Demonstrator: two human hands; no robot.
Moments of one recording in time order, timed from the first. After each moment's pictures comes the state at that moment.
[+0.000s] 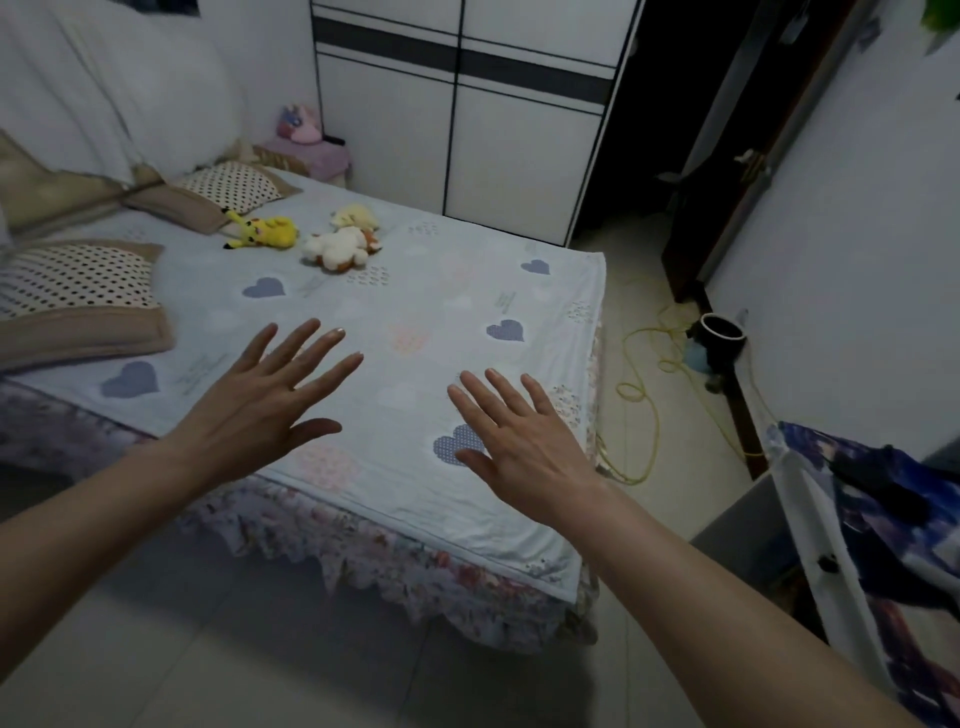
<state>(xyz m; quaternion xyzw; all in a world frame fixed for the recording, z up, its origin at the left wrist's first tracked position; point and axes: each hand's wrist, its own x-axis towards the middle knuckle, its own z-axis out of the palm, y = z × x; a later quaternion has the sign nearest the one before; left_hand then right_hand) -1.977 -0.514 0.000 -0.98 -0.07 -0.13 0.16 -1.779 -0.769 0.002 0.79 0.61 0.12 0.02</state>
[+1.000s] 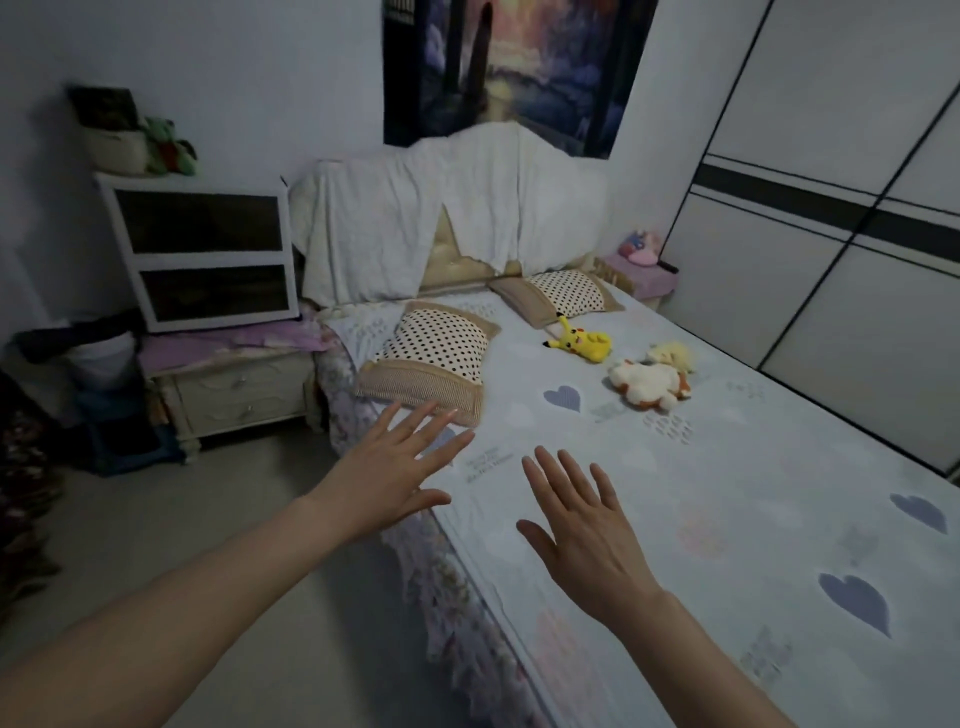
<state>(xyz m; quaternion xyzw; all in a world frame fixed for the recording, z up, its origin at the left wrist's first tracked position) -2.154 -0.241 -0.029 -0.91 -0.36 -0.09 0.16 -1.890 -0.341 -0.031 0.63 0.77 0.09 -0.03</state>
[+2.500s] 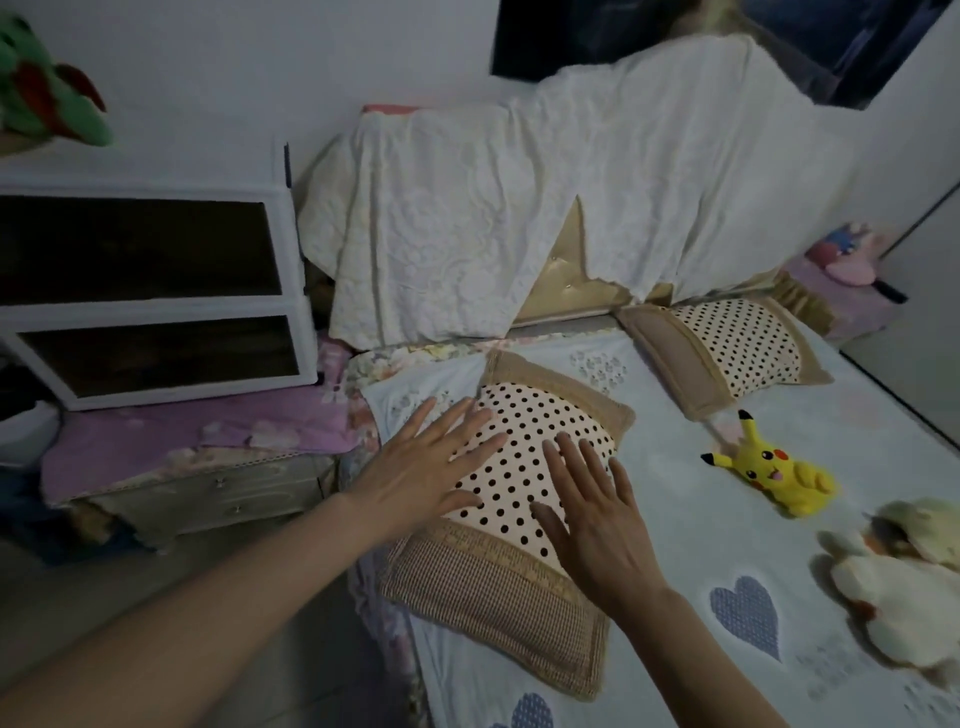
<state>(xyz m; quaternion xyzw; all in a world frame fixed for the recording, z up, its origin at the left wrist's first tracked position) -2.235 0.542 -0.131 -0.90 -0.41 -0.08 0.09 -1.981 0.486 -0.110 0.59 0.81 0.00 -0.05</state>
